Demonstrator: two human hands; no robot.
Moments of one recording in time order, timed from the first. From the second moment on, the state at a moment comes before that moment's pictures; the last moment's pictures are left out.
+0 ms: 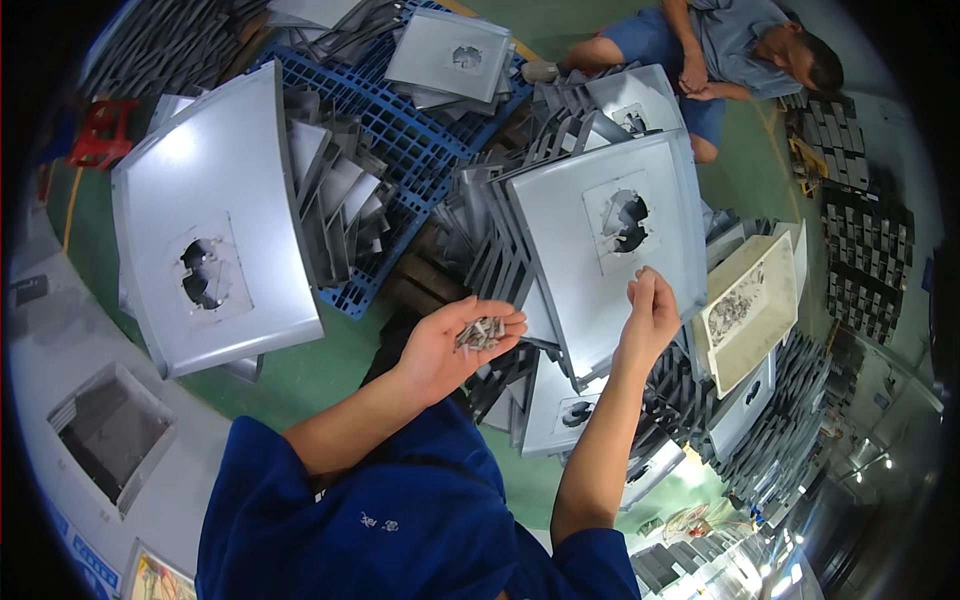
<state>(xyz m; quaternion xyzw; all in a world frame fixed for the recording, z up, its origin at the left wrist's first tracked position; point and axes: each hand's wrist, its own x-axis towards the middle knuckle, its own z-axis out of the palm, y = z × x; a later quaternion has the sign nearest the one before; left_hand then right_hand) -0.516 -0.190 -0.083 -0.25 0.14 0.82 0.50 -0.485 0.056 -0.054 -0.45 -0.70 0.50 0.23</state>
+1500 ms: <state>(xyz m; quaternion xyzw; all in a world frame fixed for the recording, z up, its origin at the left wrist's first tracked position) -0.517 -0.165 -0.064 -0.21 0.09 0.82 0.52 -0.456 -0.047 -0.012 -0.24 -0.84 0.49 0.03</state>
